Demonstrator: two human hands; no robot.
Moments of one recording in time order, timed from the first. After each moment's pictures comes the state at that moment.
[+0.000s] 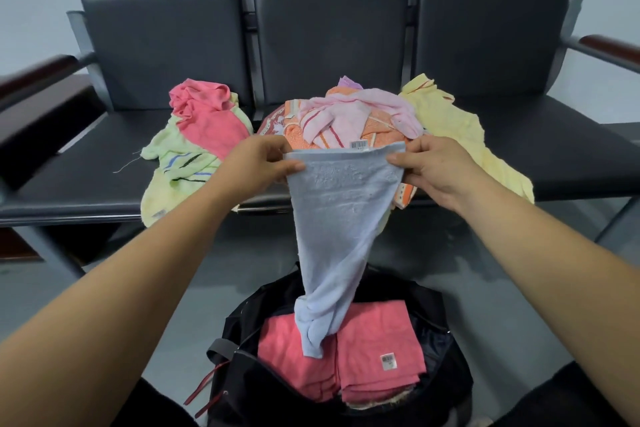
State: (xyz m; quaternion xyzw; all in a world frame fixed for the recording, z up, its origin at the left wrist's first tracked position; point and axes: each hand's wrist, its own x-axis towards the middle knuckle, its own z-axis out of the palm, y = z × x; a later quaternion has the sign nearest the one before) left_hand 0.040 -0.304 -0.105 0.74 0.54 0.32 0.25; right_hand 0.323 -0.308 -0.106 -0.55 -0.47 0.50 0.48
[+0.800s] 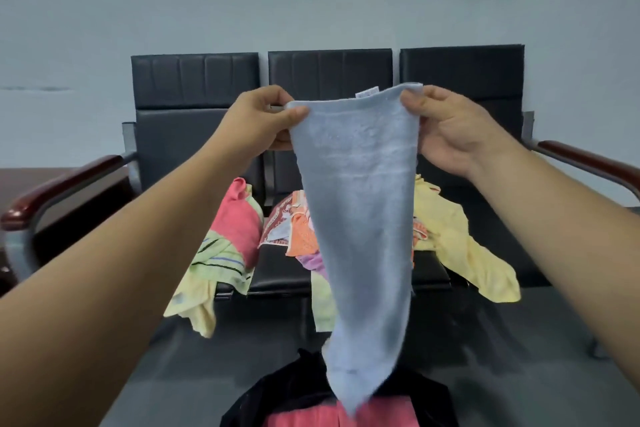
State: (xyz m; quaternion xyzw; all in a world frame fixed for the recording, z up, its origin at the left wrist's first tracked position) left_hand 0.056 -0.331 0.098 0.68 0.43 0.52 0.29; right_hand 0.328 -0.323 0.095 -0.28 -0.55 0.53 0.58
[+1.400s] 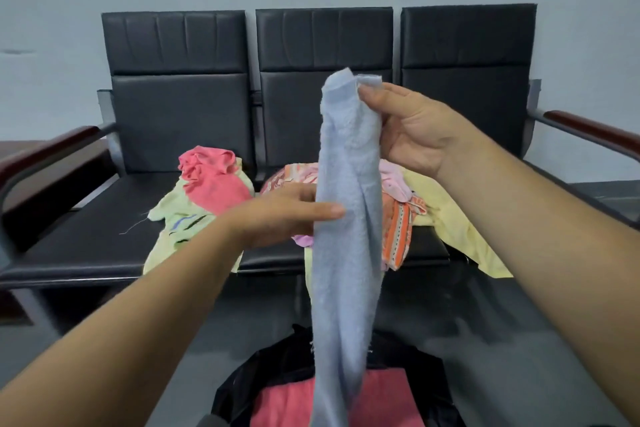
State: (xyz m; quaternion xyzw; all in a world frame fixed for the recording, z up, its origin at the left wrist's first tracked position) left_hand 0.077 -0.332 -0.028 0.68 0.36 0.25 0.59; right_hand 0.283 -0.325 0.060 -0.25 -0.49 0.65 0.52
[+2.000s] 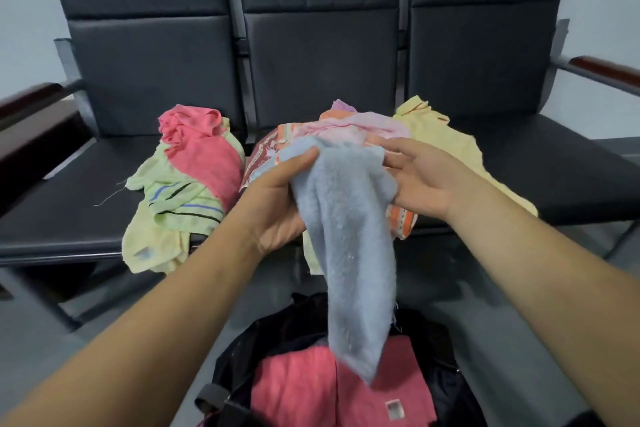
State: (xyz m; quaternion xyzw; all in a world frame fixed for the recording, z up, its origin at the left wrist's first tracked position) left_hand 0.096 -0.313 -0.085 0.36 0.19 0.45 0.79; right_hand 0.309 -0.278 -0.075 -0.39 -0.30 0.74 0.45
